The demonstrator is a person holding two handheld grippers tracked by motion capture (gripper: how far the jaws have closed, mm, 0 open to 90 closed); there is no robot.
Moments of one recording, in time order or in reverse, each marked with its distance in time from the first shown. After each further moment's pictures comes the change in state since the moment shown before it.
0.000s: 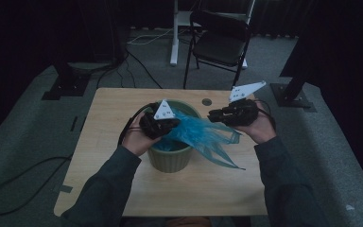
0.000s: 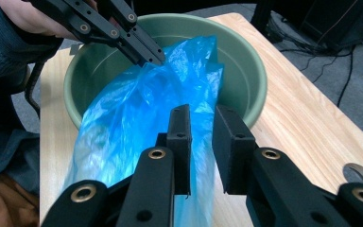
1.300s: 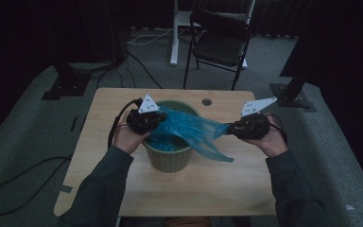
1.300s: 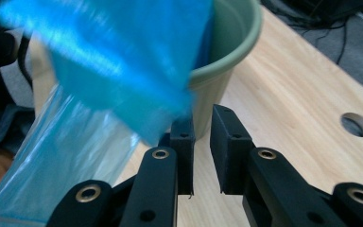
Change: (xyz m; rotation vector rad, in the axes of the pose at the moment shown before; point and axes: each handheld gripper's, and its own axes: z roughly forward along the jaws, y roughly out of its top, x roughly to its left) left arm 0.026 -0.020 -0.014 -0.024 0.077 -0.129; right arm 0.006 -0.051 -0.012 0.056 -0.023 0.053
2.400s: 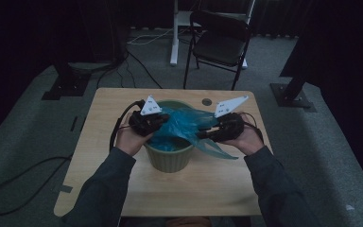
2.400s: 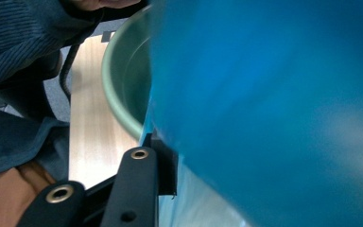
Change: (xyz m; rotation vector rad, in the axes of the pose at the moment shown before) left arm -0.009 0.002 0.002 -0.021 -0.010 -0.002; right arm 0.025 0.041 0.050 -0.023 0.135 -0.075
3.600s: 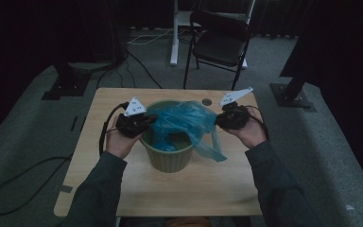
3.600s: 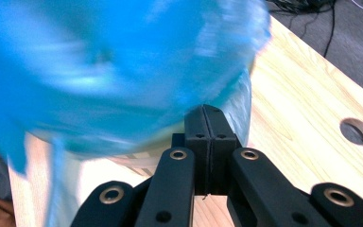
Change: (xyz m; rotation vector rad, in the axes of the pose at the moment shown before) left arm 0.021 -0.027 -0.020 -0.031 0.039 -0.101; right arm -0.031 -0.006 -0.011 0.071 -0.201 0.144
